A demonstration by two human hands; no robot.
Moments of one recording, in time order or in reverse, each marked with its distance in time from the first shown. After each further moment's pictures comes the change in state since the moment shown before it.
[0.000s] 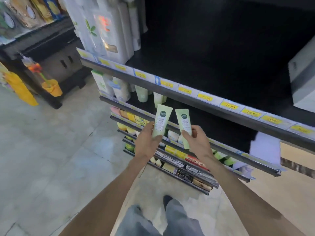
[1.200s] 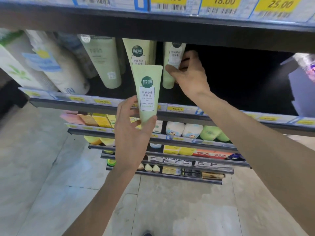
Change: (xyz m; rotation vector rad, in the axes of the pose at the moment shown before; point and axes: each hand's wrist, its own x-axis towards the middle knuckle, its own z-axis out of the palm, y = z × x) left_hand 0.102 -0.091 0.028 -0.405 -0.002 0.358; right_hand 0.168 -0.028 0.071 -0.013 0.419 -0.209
